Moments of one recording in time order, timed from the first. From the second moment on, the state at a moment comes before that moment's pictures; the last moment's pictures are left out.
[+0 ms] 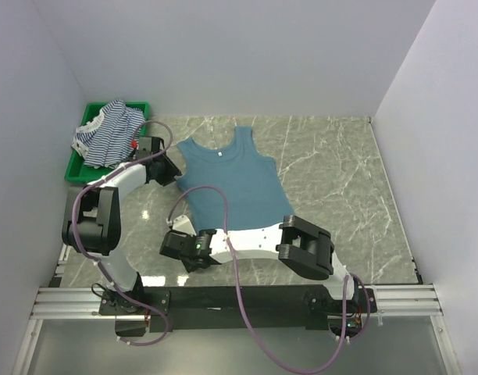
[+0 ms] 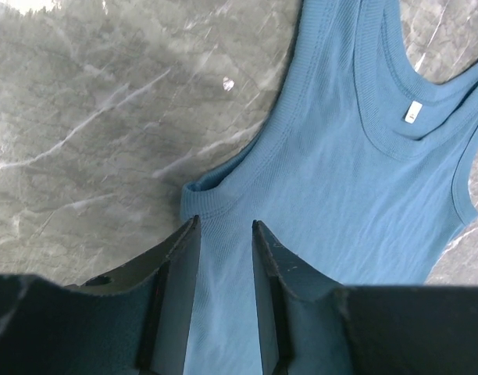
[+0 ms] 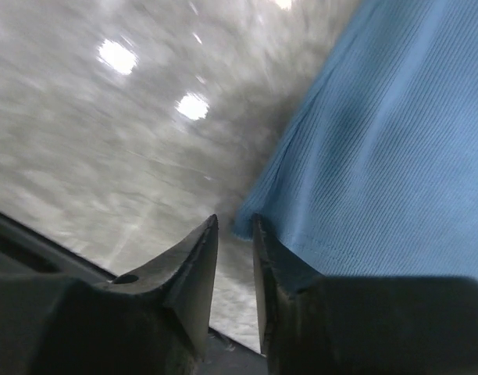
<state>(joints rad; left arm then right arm) -0.12 1.73 1.10 -0.26 0.06 -0.84 1.36 2.08 1.53 -0.57 0.32 0.72</state>
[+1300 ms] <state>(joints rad) -0.14 1.68 0.93 -0.12 0.03 -0.88 1.23 1.87 1.28 -0.38 0.09 0.74</state>
